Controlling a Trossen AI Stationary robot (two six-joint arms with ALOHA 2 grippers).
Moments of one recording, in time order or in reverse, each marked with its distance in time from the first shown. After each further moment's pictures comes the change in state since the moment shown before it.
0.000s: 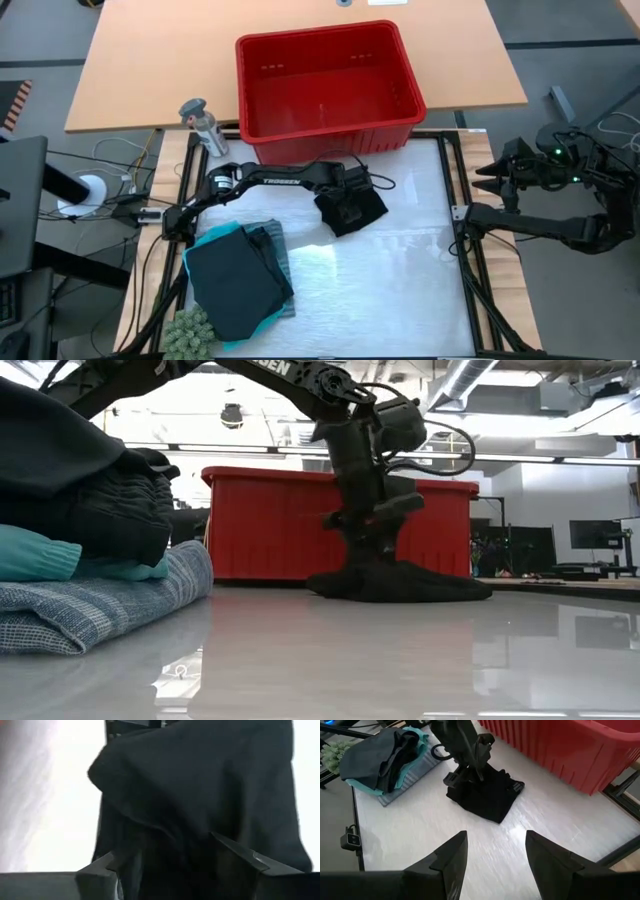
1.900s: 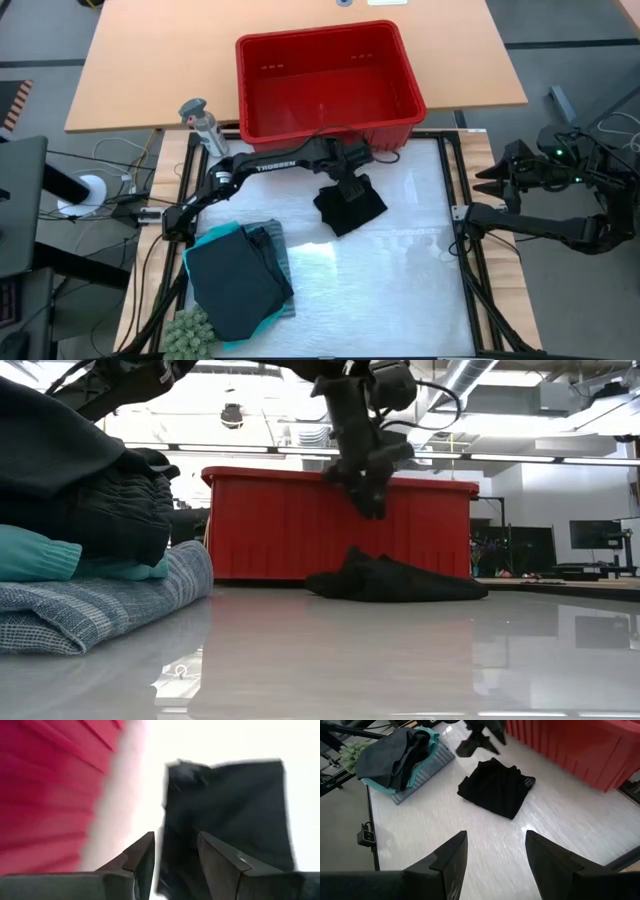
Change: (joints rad) left arm 0.051 0.018 0.330 -0.261 -0.127 0.076; right arm 0.000 -0.005 0.000 -0.005 -0.053 0.018
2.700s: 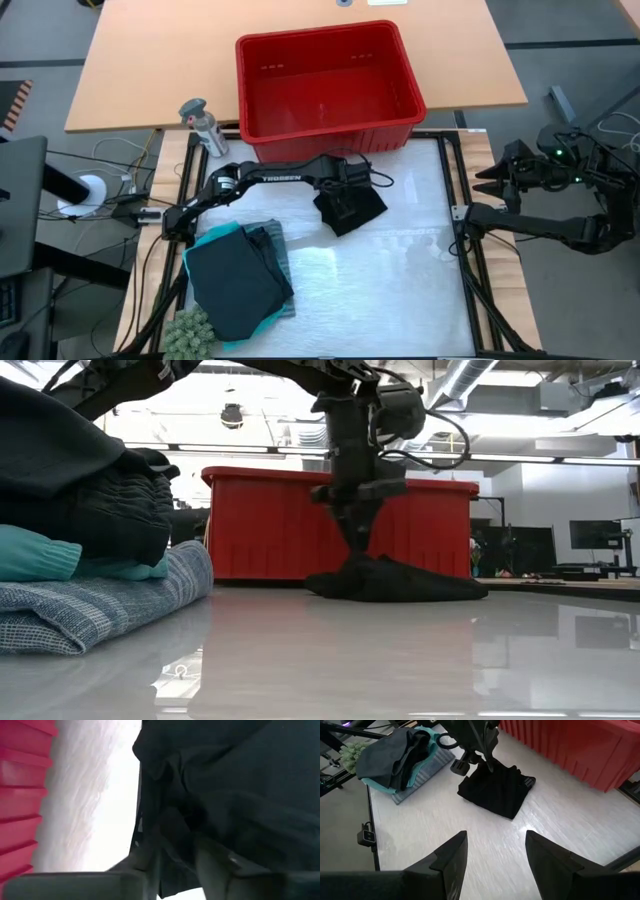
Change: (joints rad) left arm -0.059 0.012 -0.133 -0.064 0.003 -0.090; right arm 0.000 0.000 0.000 0.000 0.000 0.000
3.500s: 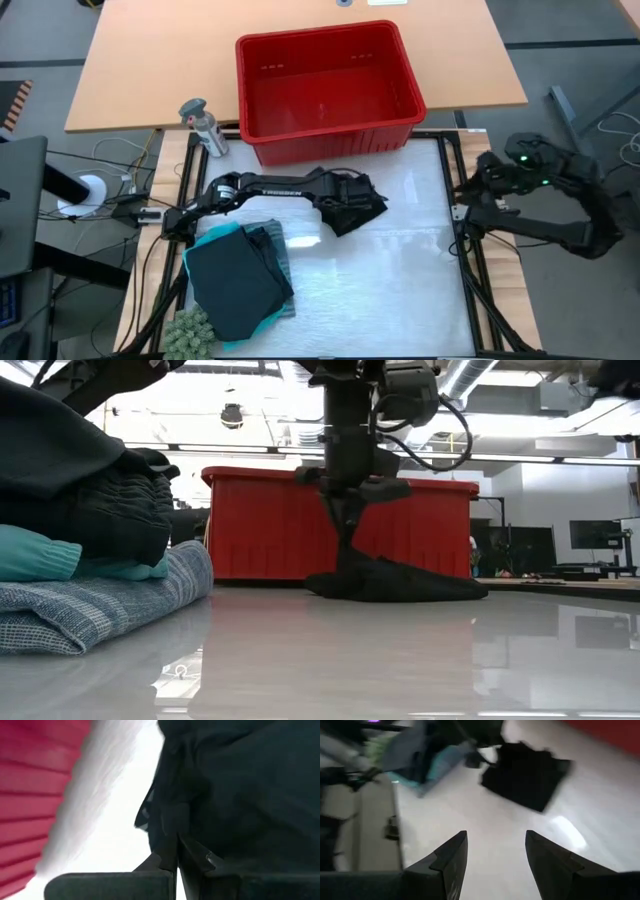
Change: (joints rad) left arm -0.101 -0.002 0.000 -0.086 -0.195 -0.259; right arm 0.000 -0.073 -0.269 0.164 -0.133 0.060
